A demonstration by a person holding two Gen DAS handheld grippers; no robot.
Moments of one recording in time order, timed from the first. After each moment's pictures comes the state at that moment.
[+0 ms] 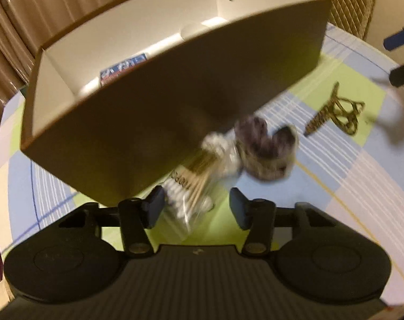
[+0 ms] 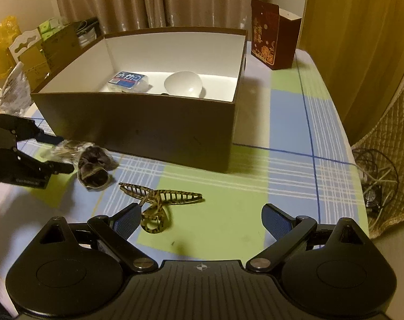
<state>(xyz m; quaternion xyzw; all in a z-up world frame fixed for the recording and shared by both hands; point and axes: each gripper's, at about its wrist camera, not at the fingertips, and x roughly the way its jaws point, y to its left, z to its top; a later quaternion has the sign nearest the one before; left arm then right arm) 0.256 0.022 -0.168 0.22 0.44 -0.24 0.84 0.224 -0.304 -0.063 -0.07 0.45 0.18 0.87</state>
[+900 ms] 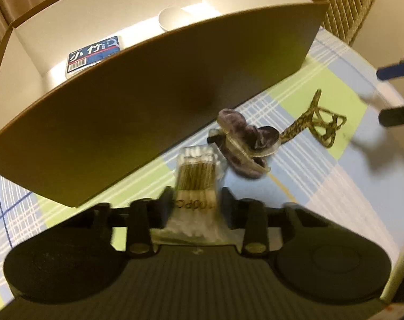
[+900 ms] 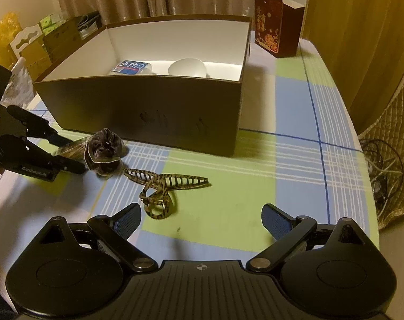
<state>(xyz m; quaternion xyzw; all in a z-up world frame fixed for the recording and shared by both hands) 0.277 0.007 -0.169 0.16 0.49 -0.27 0.81 0.214 -0.303 -0.074 -0.06 0.46 0.18 0.87</state>
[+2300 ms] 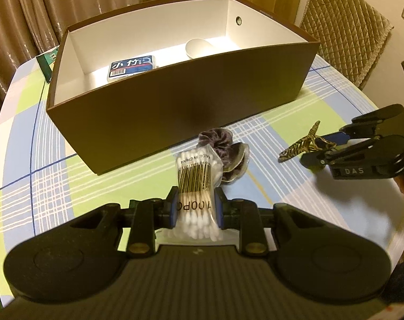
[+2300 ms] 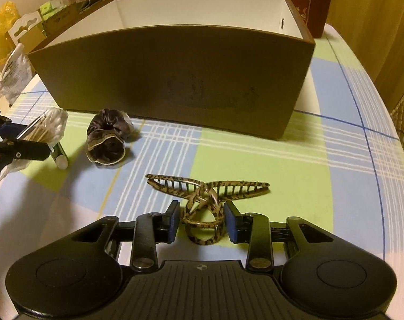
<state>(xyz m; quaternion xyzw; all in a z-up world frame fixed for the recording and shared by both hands) 0.218 0.021 -0.127 0.11 0.46 -0.21 0.86 0.223 -0.252 -0.122 -0.07 0.48 0.19 0.85</state>
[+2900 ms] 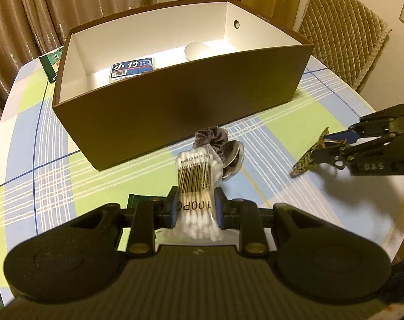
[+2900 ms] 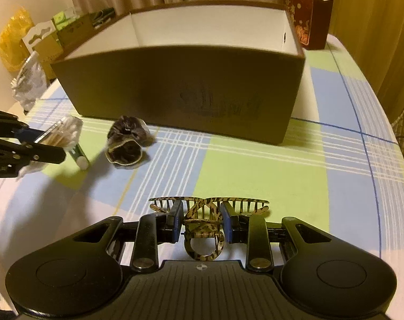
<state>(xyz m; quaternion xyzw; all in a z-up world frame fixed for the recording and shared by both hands) 0.208 0.023 -0.120 0.11 0.45 -0.21 0.86 0.202 -0.268 -0.101 -0.05 0.46 0.22 0.86</state>
